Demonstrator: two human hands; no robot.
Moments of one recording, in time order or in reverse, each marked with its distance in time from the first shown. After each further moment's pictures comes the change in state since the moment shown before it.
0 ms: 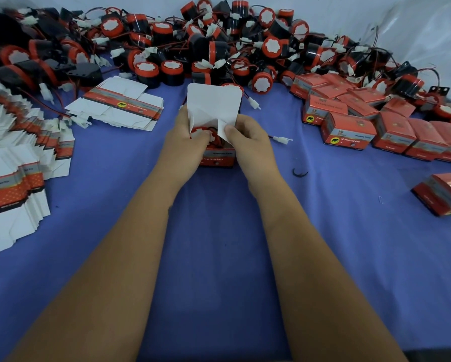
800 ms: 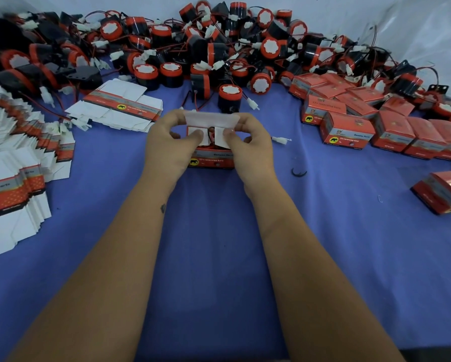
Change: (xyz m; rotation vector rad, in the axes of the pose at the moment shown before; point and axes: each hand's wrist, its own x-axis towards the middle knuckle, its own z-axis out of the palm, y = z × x) left_hand 0.000 -0.004 -0.009 -0.023 0.199 0.096; right_hand -0.003 0.004 -0.001 0.027 0.078 -0.130
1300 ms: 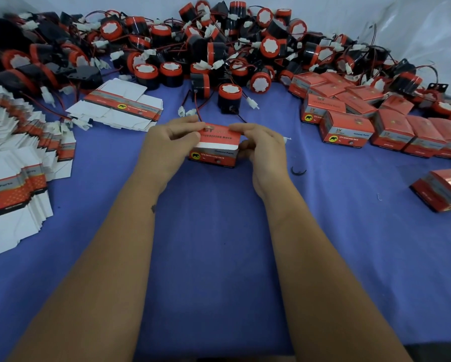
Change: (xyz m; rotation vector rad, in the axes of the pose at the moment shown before) left_hand 0.002 -0.001 -0.013 -0.087 -0.181 -0.117; right_hand 0.003 0.000 -0.018 0.201 0.015 0.227
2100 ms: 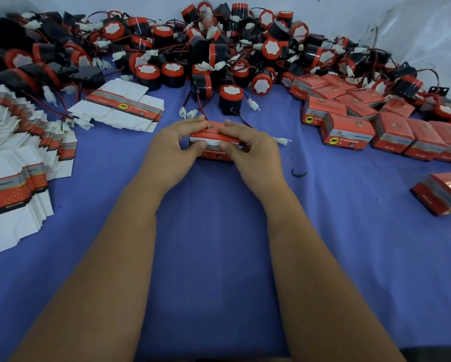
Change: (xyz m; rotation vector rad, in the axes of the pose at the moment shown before) left_hand -0.002 -0.005 -0.001 0.402 -0.069 0.243; right_hand -0.002 0.008 0.000 -0.567 -0.145 -0.387
